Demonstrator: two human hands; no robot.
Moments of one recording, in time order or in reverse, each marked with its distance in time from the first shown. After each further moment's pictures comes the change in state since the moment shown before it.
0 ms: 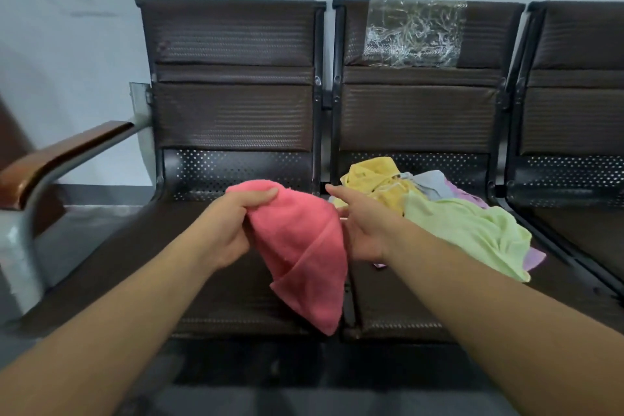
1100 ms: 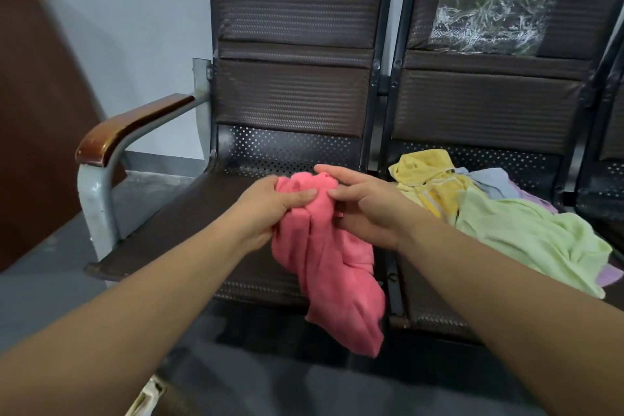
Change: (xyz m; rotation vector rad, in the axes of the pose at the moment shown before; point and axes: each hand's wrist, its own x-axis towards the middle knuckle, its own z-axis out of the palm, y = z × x) left_hand -0.009 -0.011 -0.052 0.240 0.213 0.004; right_hand 0.014 0.020 0.067 -0.011 -0.358 -0.273
